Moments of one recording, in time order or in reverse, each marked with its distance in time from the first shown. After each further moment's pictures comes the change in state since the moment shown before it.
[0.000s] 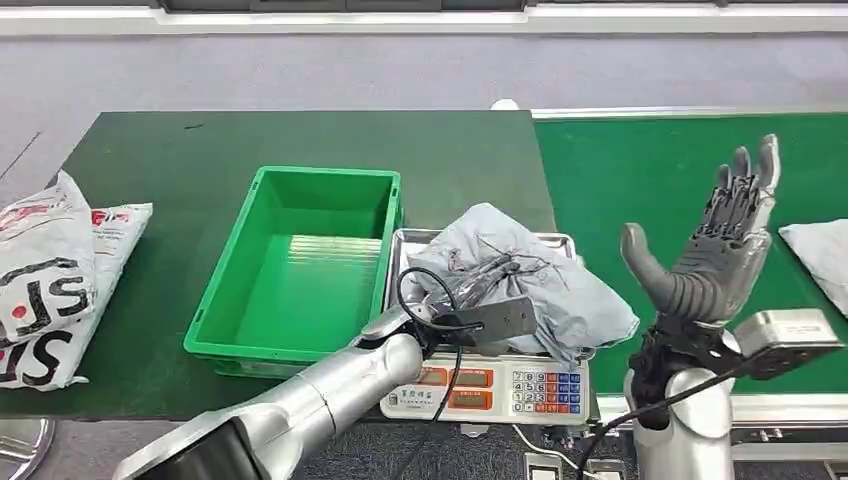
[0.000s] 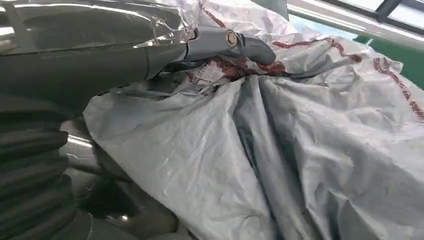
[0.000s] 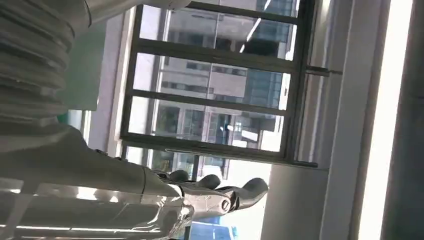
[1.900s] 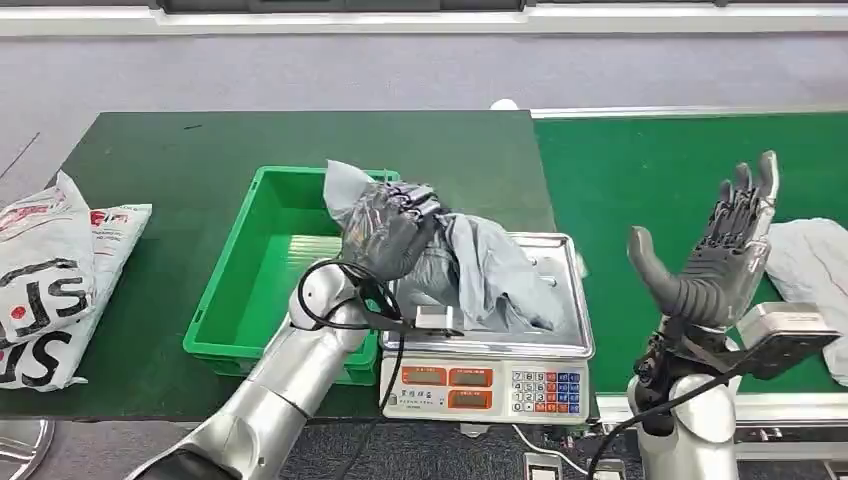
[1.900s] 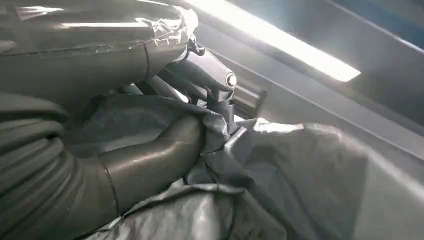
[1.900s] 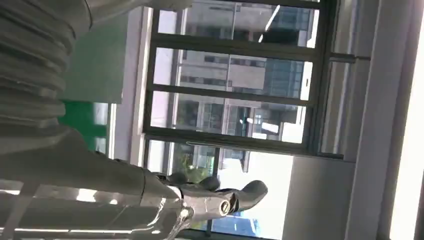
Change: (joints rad) left arm 0.169 0.027 0.749 -0.381 -0.939 0.594 -0.649; right arm 0.029 -0.034 0.000 0.014 -0.032 -0.058 0.034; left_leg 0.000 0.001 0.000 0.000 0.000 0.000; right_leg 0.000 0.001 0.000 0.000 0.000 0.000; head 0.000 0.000
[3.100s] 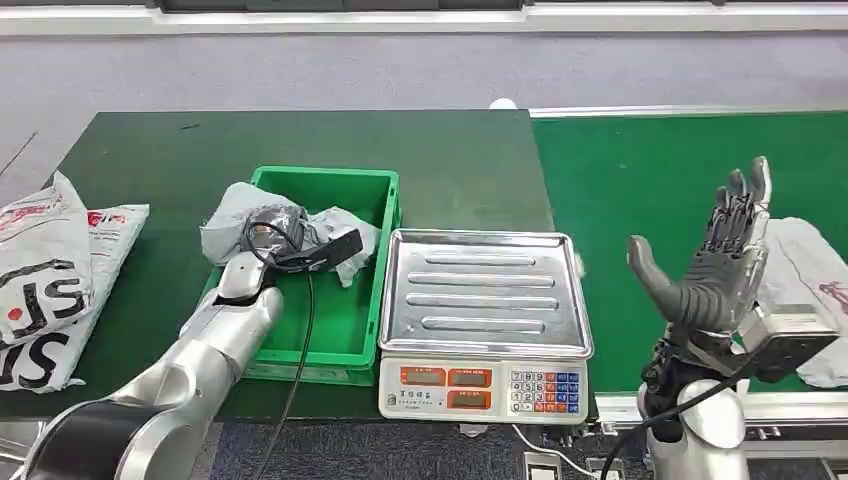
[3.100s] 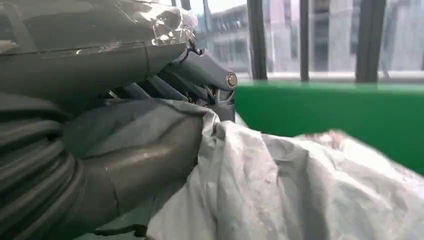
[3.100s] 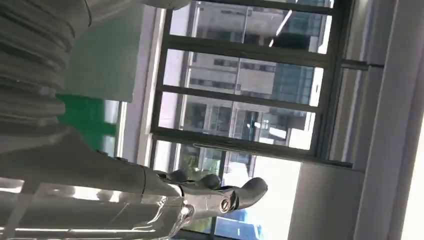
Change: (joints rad) left arm -0.184 0.233 0.220 0.462 -0.298 -0.381 0.791; right arm 0.022 -0.049 0.000 0.000 -0.008 0.022 0.011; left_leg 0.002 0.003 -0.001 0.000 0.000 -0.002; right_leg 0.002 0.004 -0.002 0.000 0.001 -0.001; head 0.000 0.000
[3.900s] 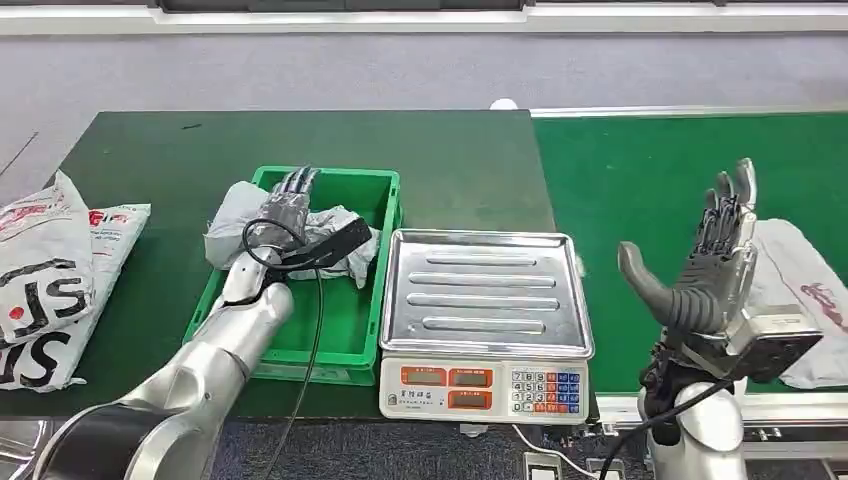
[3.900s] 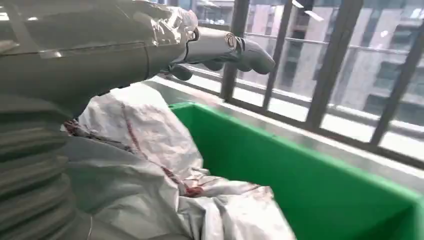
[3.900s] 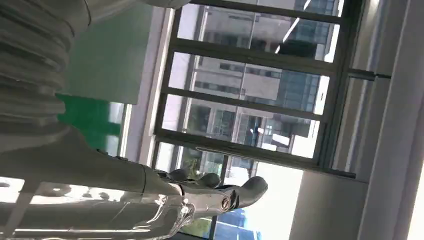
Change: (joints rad) left arm 0.014 -0.045 0.014 -0.042 0.216 0.145 -0.229; right arm 0.012 0.000 0.000 0.000 0.033 0.018 0.008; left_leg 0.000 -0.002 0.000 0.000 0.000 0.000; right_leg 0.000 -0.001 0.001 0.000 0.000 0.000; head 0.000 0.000
